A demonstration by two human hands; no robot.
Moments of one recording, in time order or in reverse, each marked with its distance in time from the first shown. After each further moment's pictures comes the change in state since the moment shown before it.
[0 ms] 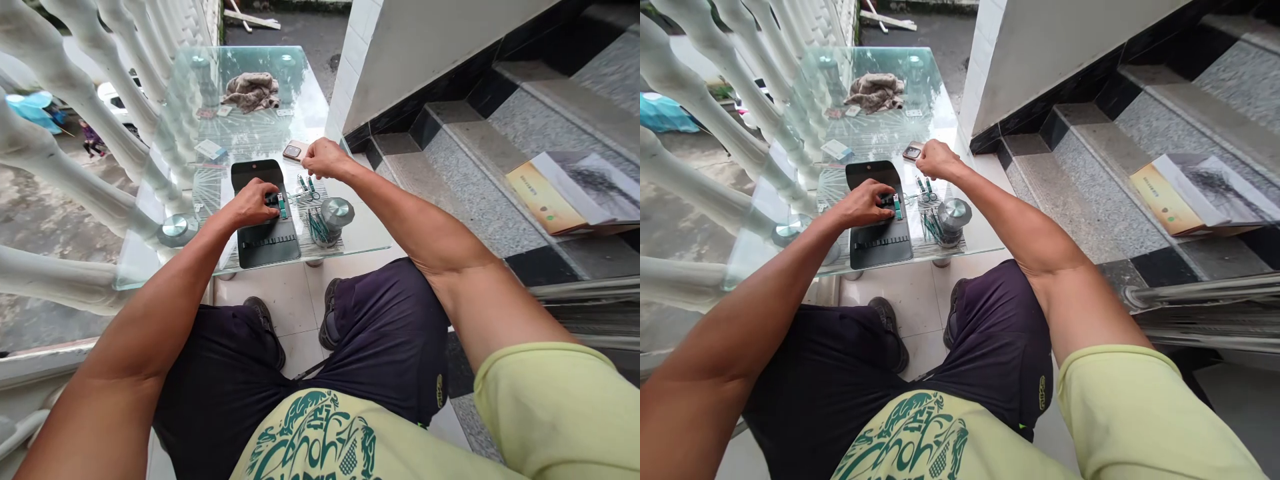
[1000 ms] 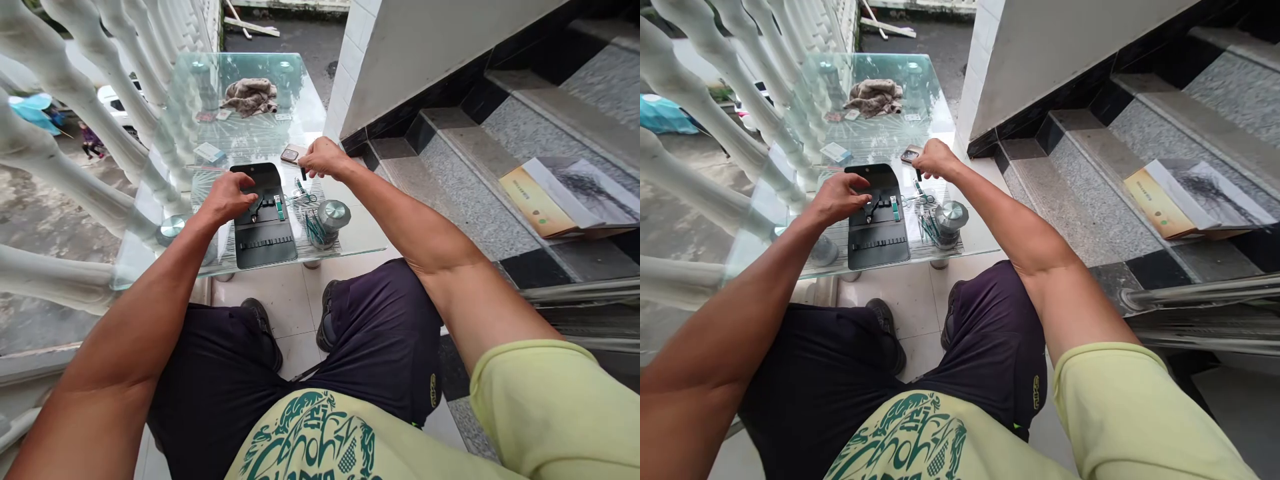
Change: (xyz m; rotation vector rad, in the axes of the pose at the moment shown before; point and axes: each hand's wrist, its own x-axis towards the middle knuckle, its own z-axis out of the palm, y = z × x) left_hand -0.011 -0.019 -0.022 -0.078 0.226 -0.199; right_hand 0.000 -0.007 -0.008 0.135 -0.007 0.091
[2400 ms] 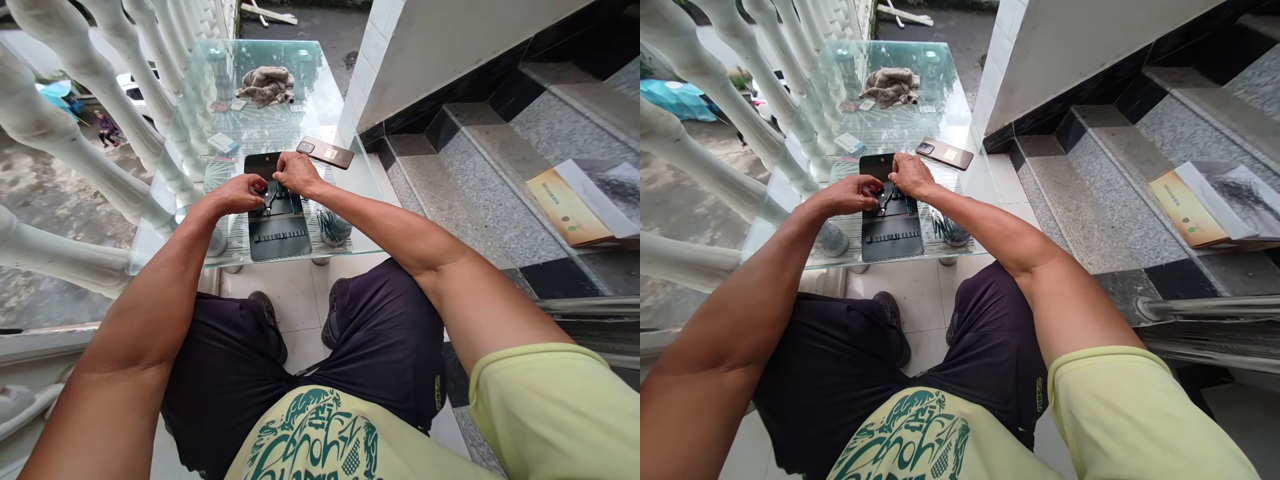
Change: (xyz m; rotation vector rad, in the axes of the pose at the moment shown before) left_hand 0.006 -0.026 -0.004 -0.050 -0.307 0.022; right_hand 0.003 -0.027 0.105 -0.182 0.077 -0.315
